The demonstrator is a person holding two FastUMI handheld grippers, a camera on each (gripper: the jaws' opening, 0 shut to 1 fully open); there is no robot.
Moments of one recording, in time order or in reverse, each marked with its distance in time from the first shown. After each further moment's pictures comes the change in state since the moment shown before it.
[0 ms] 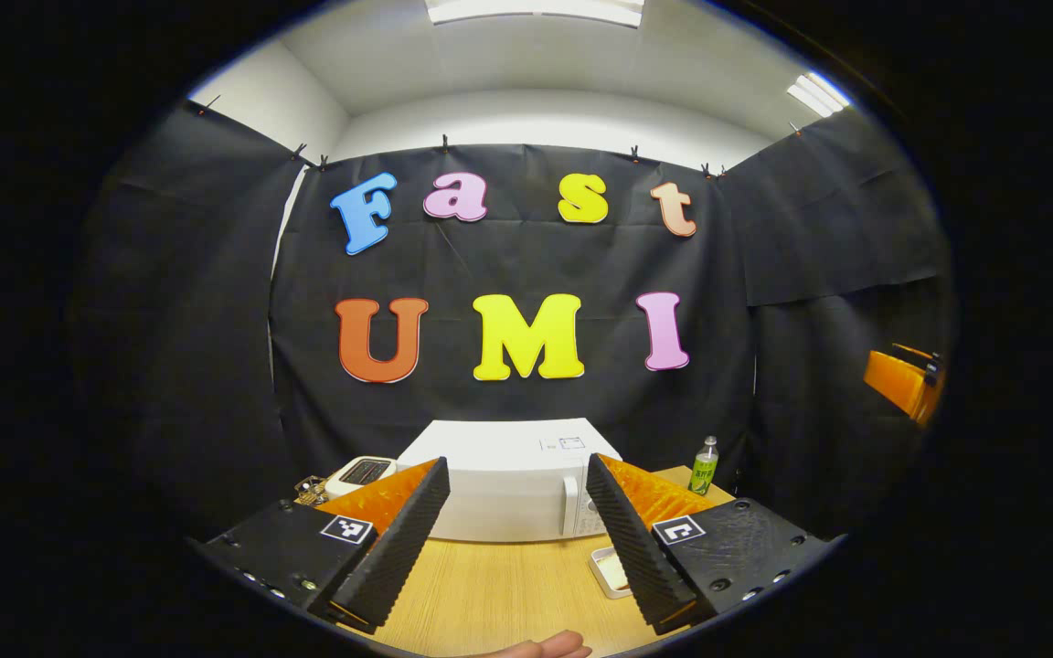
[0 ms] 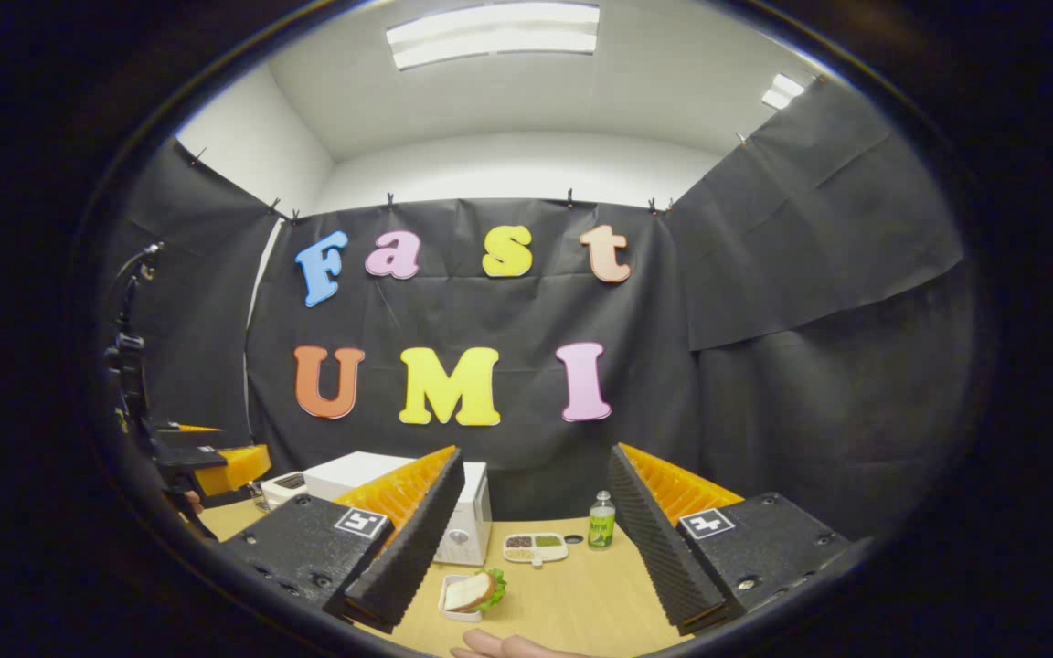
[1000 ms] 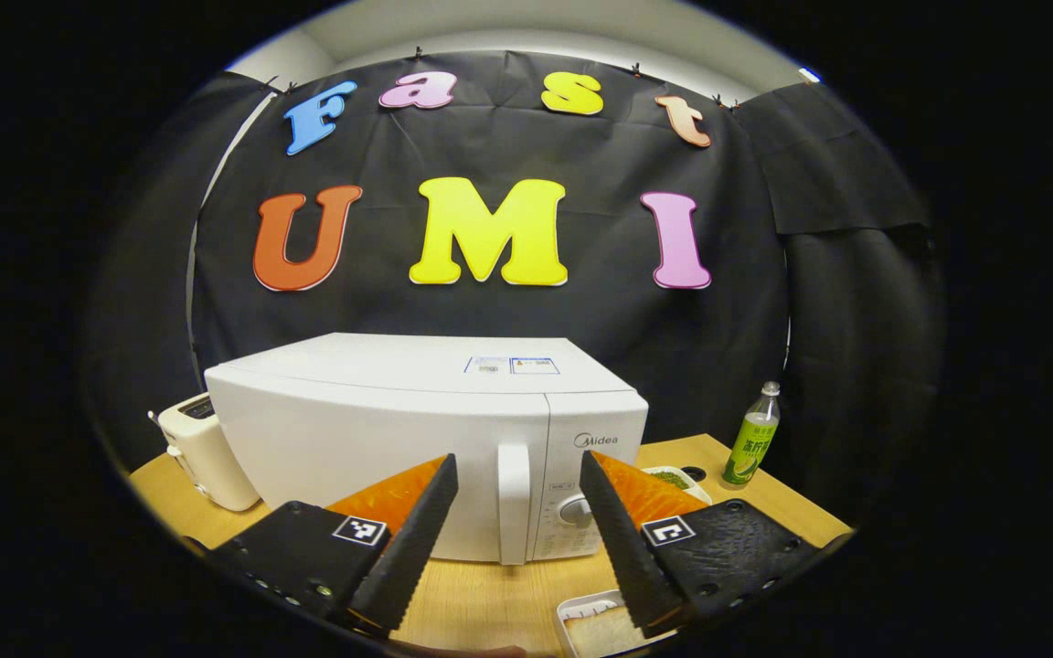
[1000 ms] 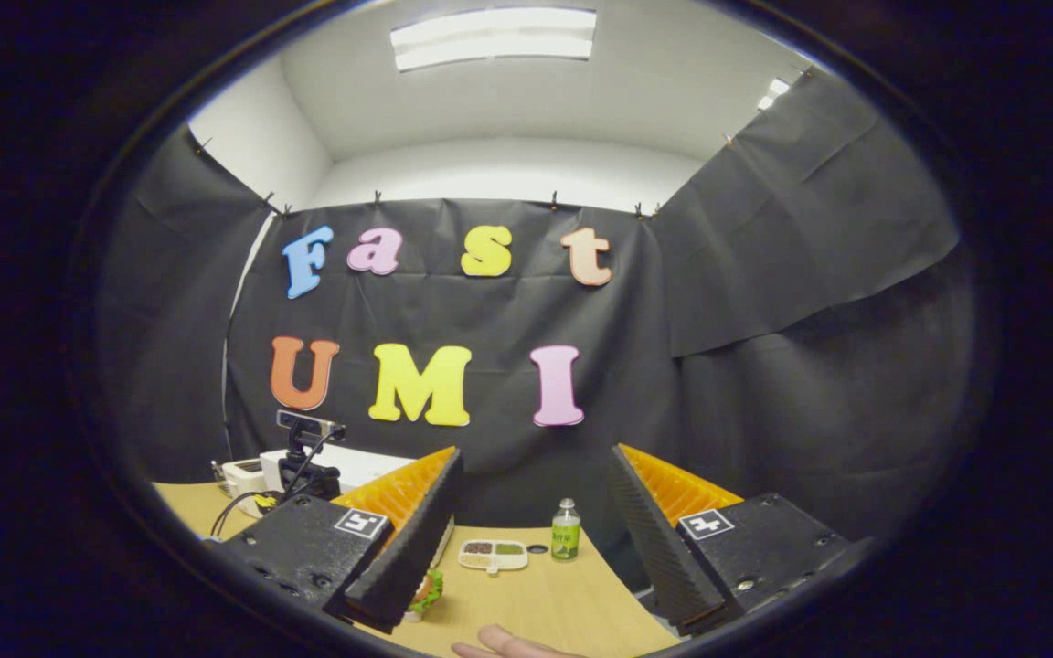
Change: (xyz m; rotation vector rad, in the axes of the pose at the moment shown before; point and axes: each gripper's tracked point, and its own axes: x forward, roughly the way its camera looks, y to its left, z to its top) left arm 0.238 -0.085 -0.193 -0.037 0.153 -0.039; right arm 0.038 -0.067 -0.049 -0.032 -0.018 -0.015
